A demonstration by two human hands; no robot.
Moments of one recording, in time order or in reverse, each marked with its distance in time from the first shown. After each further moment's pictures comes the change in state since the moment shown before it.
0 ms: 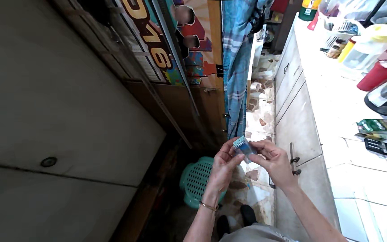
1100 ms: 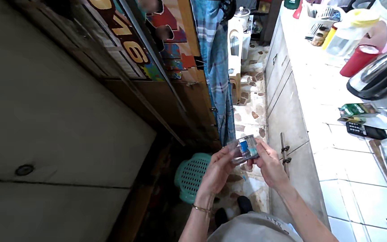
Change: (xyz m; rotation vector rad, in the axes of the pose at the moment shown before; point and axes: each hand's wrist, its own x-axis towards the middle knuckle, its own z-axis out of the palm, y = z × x) left_hand -0.016 -0.005 0.025 -0.049 -0.087 -0.215; right_hand -0.035 0.012 -0.020 0.360 0.080 0.376
